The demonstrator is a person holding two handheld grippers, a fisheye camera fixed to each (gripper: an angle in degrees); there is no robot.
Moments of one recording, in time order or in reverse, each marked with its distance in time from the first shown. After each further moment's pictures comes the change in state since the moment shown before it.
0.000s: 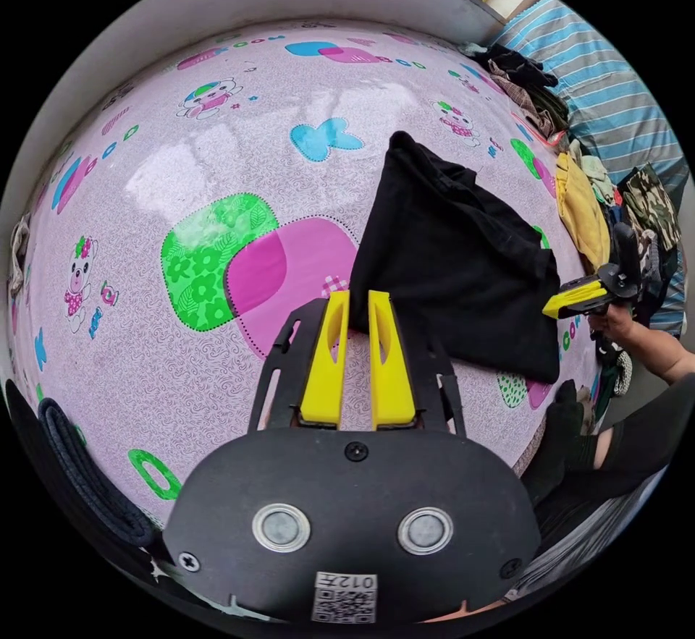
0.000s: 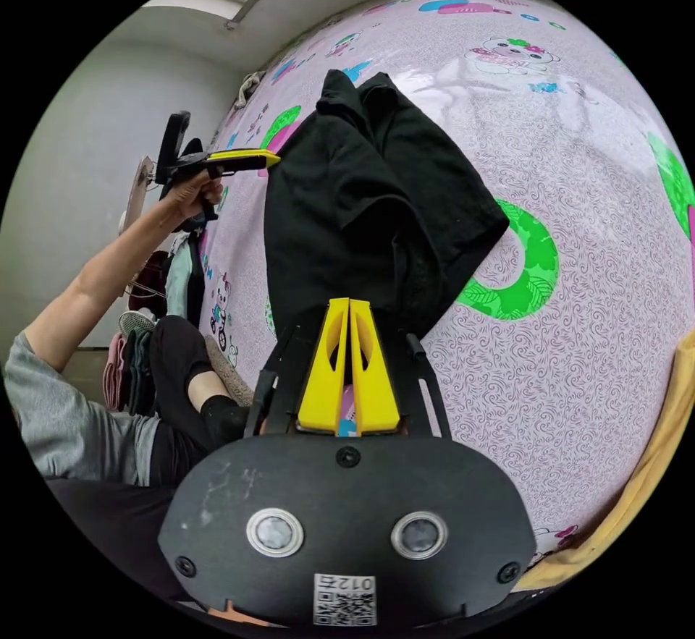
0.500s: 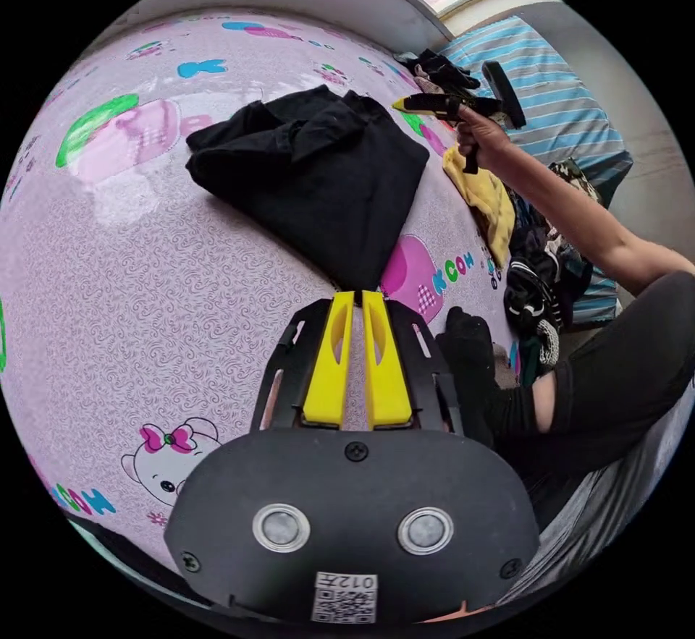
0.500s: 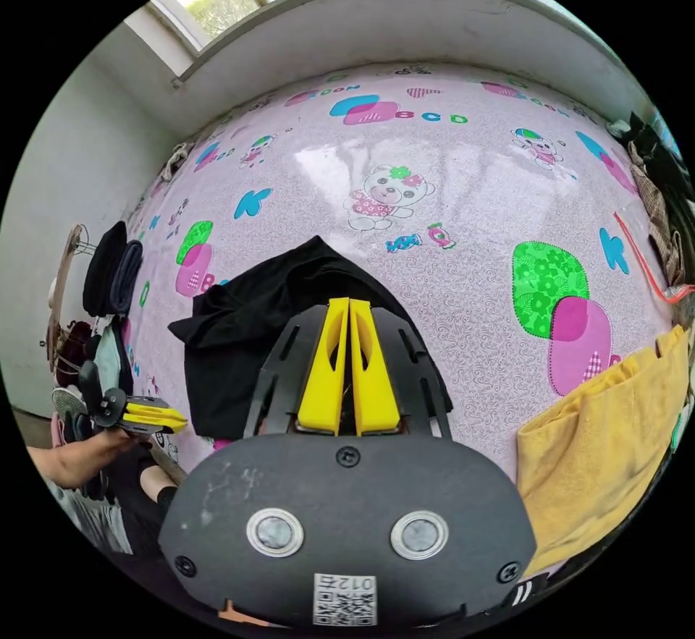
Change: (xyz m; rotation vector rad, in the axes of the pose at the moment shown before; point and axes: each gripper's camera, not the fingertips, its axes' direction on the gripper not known) left arm 0.159 0.148 0.028 0.074 0.353 -0.032; right arm -0.071 -0.110 -0.009 0.272 0.373 0.094
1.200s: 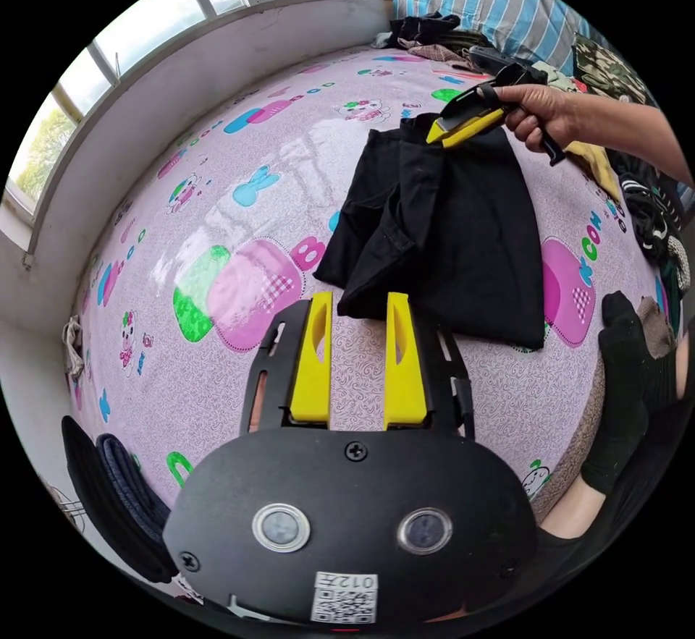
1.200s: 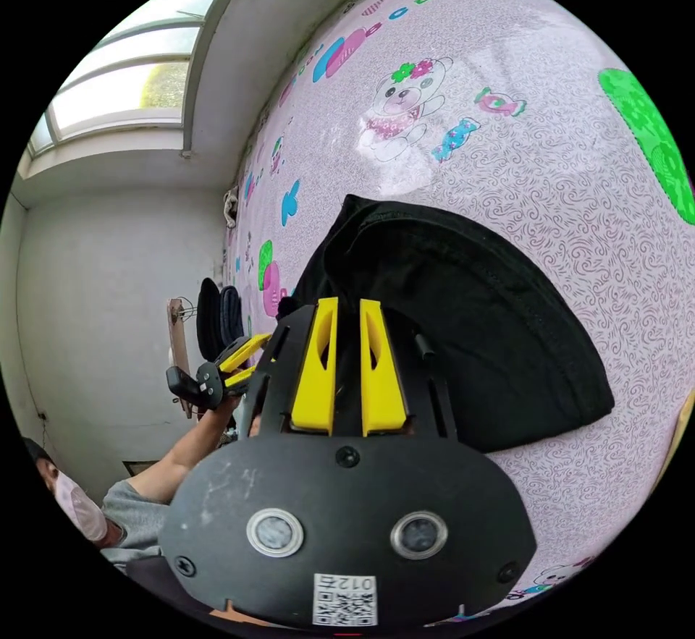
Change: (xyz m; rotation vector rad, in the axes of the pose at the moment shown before) left arm -0.001 -0.060 -0.008 0.019 -0.599 0.395; right arm 0.048 -0.023 0.037 -0.123 -0.549 0.351
